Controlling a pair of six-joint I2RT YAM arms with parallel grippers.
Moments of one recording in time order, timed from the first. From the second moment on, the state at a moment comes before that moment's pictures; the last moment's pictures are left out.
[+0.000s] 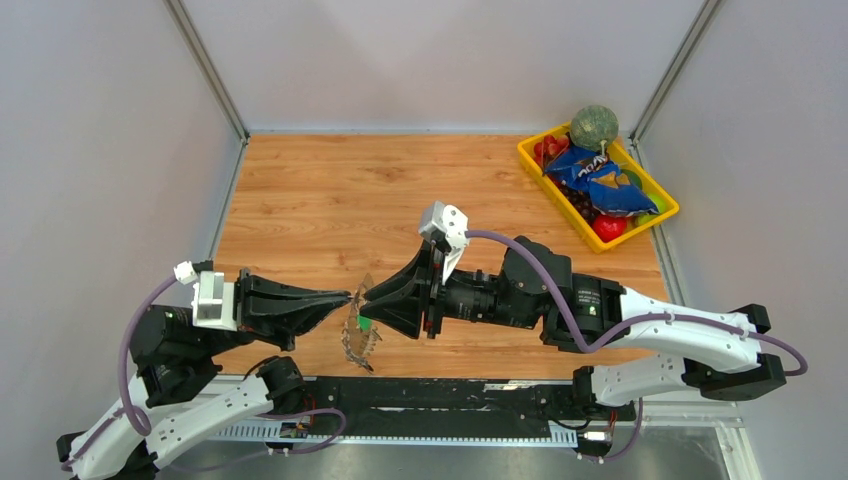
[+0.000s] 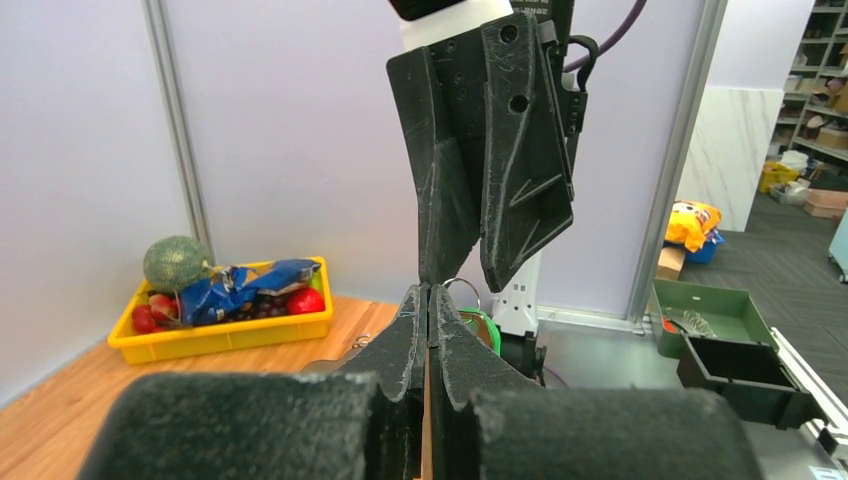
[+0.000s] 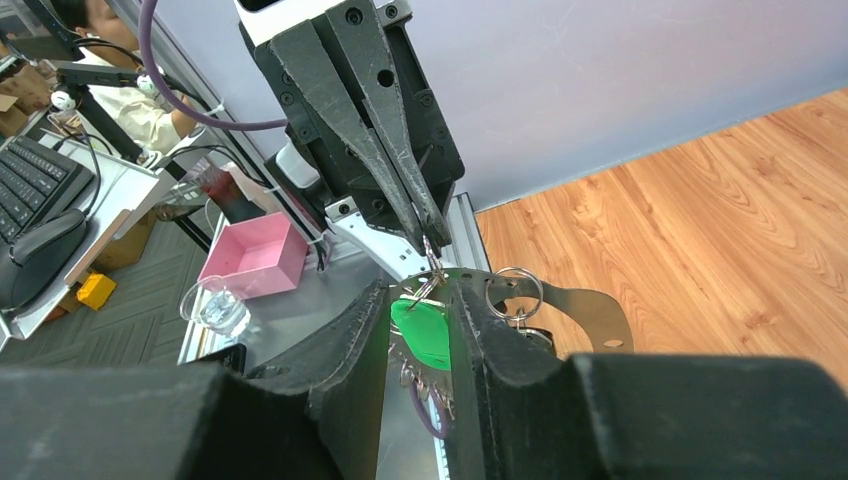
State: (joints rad) left arm -0.97 0.31 0.86 -0.05 0.36 -0.21; right arm 1.46 1.18 1.45 -0.21 0.04 0.33
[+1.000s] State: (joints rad) left arm -0.97 0.32 0.86 -0.03 0.34 -0.20; right arm 1.46 1.20 1.45 -0.23 0.11 0.33
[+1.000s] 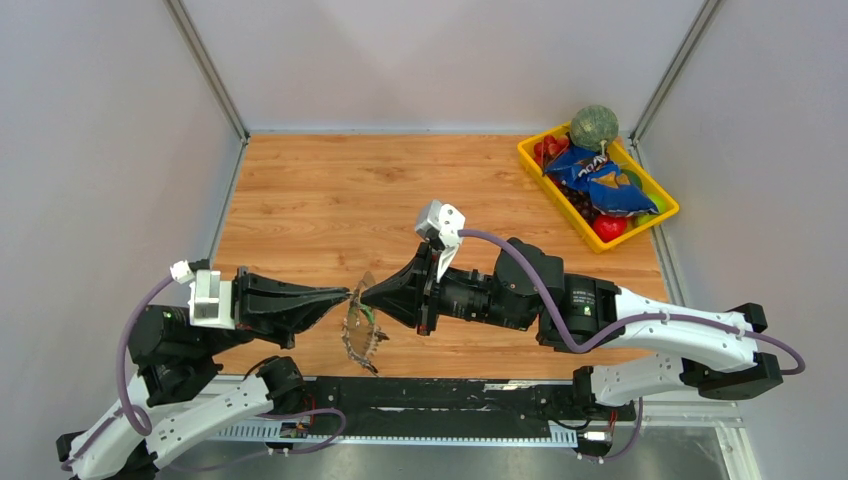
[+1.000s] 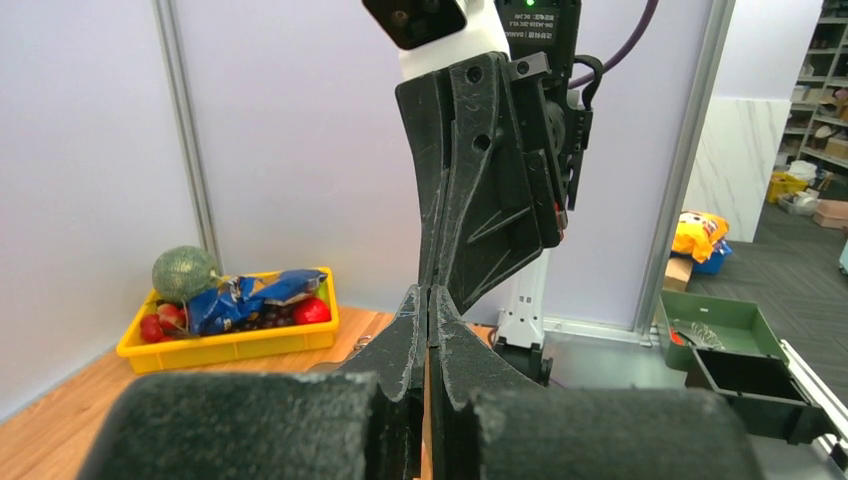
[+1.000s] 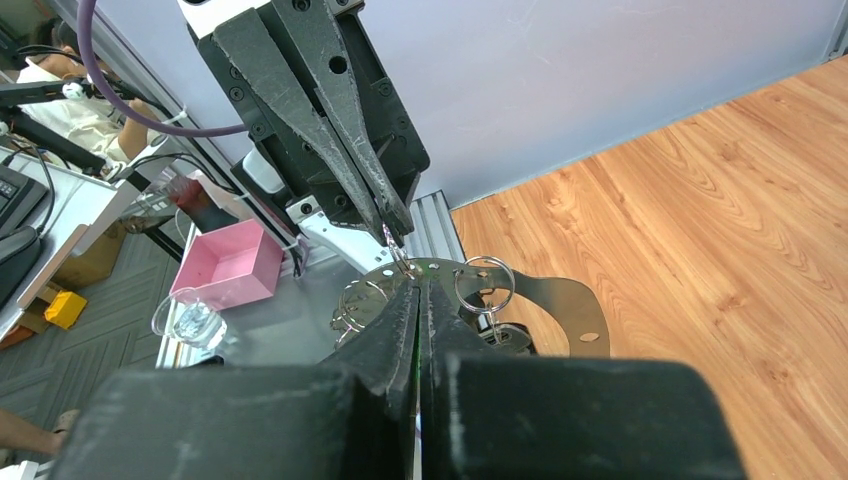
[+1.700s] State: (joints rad) left arm -0.97 0.36 0.85 0.07 0.40 -0.24; right arm 1.46 1.20 1.42 -0.18 0.08 0.31
